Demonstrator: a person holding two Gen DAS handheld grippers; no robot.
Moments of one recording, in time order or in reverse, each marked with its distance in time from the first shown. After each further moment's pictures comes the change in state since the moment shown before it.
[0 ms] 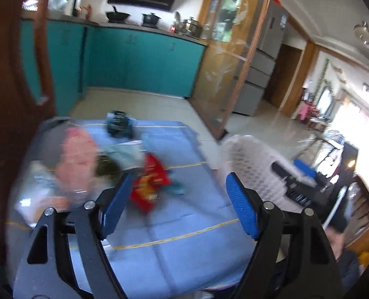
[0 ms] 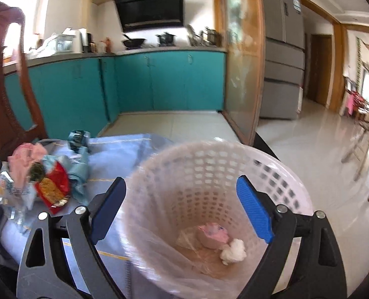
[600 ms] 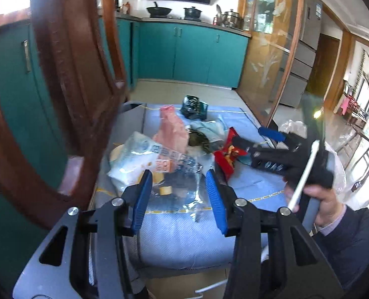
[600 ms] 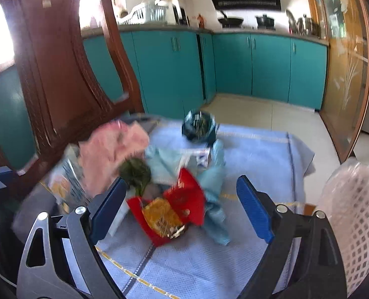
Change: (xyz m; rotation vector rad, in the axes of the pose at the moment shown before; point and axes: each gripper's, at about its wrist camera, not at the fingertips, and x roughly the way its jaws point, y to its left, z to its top) left arm -0.059 0.061 -0.016 -0.034 0.066 0.257; right arm 0.101 0.157 0.006 -0.194 0.162 0.444
